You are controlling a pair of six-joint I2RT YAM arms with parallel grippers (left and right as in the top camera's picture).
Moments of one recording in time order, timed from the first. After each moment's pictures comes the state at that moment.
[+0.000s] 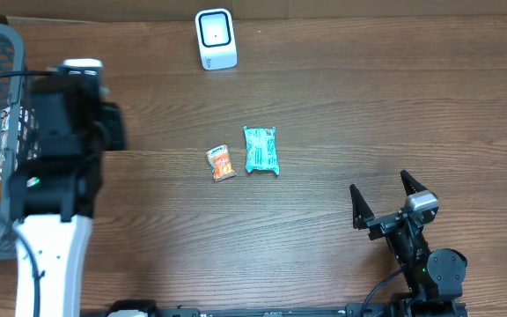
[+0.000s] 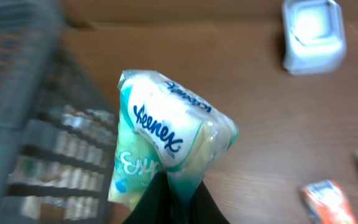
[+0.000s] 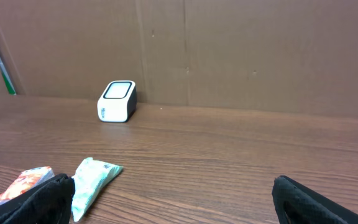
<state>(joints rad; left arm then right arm) -0.01 1.21 1.33 -0.86 -0.20 0.02 0.04 0.01 0.02 -0.01 -0.25 0.05</state>
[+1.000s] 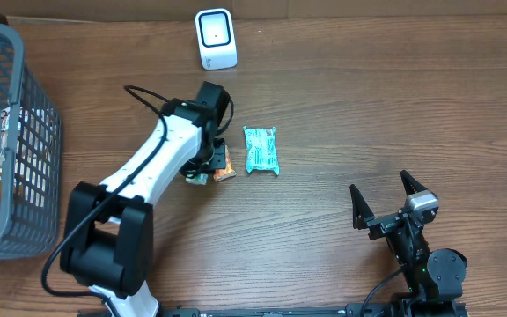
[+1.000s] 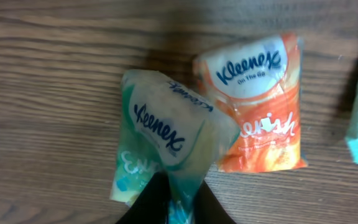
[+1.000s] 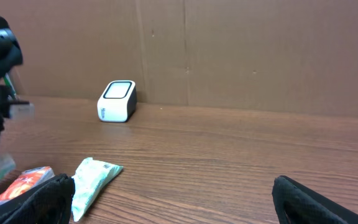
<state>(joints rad) -0.36 1.86 1.33 -1.01 -0.09 -0.43 0.04 0.01 0.02 -0.01 -0.25 0.05</state>
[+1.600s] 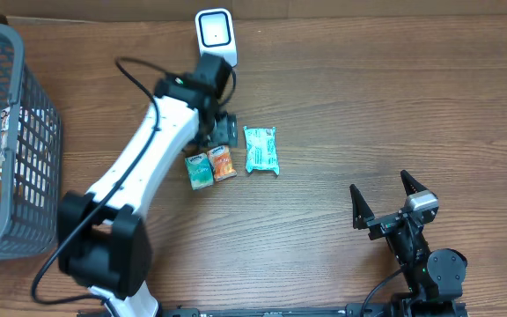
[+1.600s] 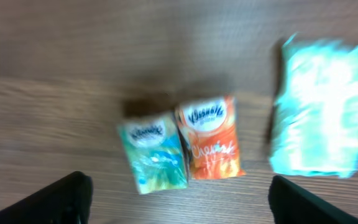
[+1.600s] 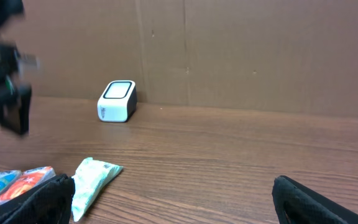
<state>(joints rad) -0.34 1.84 1.62 -1.14 -0.12 -0.42 0.04 0.01 0.02 -0.01 -0.25 0.05</state>
